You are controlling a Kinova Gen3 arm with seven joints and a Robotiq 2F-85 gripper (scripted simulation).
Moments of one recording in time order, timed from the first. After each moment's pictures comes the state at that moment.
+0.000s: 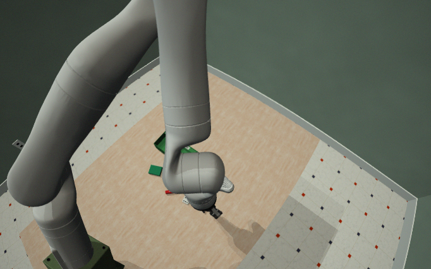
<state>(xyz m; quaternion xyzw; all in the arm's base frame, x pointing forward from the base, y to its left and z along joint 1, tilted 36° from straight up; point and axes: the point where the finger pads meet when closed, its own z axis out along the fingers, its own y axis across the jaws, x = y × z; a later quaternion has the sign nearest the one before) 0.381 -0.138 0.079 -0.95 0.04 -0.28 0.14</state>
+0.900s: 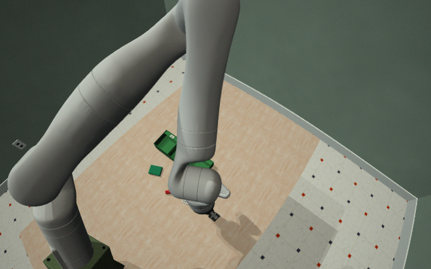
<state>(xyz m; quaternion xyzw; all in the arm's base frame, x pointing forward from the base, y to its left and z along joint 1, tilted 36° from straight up) 0.408 -0.120 0.029 -0.95 0.04 -0.28 0.14</state>
